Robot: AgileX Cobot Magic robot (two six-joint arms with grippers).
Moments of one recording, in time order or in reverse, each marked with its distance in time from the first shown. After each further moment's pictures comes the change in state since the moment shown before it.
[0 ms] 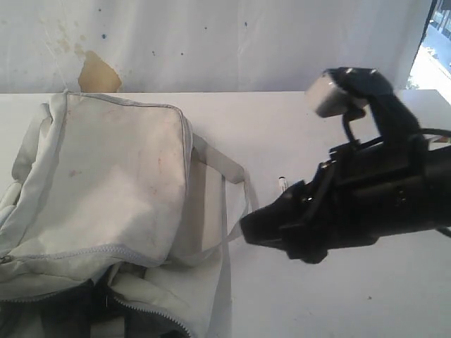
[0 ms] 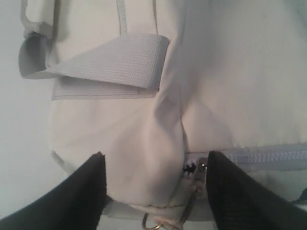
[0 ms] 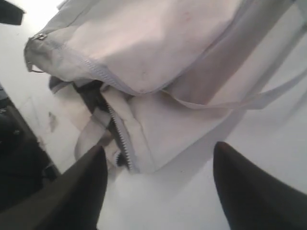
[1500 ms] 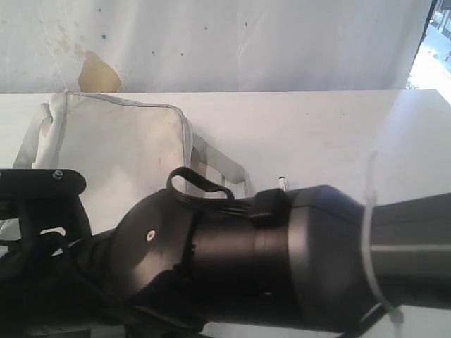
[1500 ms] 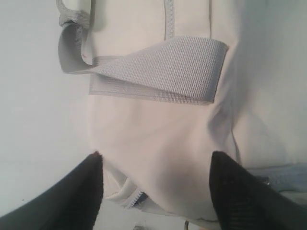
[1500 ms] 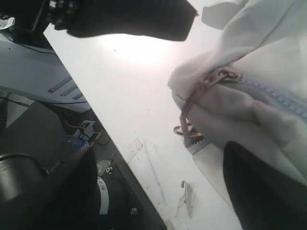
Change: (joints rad) left arm 0.138 0.117 -0.053 0.016 0.065 0.095; right arm 0.721 0.680 -0.398 0.491 -0.589 0.022
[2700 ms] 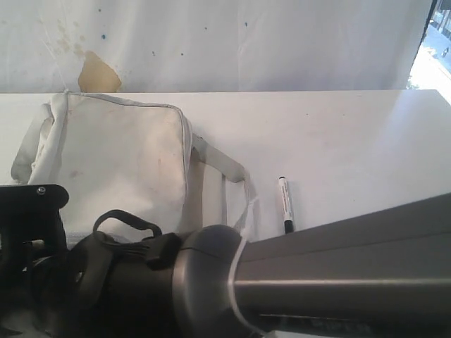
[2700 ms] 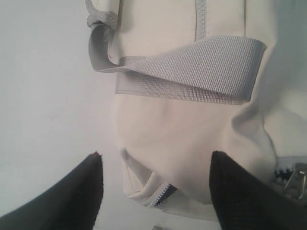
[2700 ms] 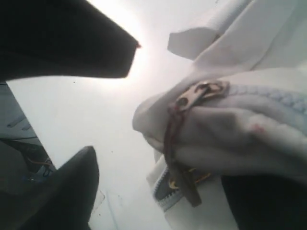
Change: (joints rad) left arm 0.000 0.000 0.000 0.079 -0.009 -0.045; right arm 0.042 0.186 -0.123 0.001 -0.204 0.009
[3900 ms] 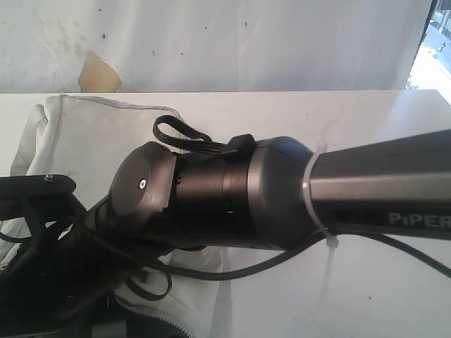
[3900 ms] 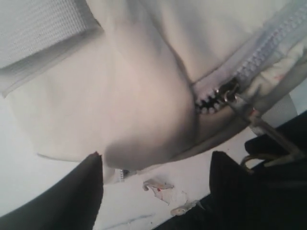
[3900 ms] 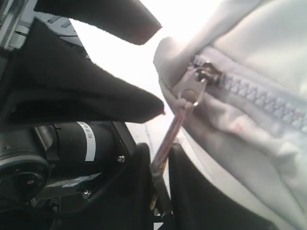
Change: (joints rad) left arm 0.000 0.000 0.088 -0.190 0.151 0.667; right arm -0.158 -0.094 -0.004 -0.305 0.570 0.155
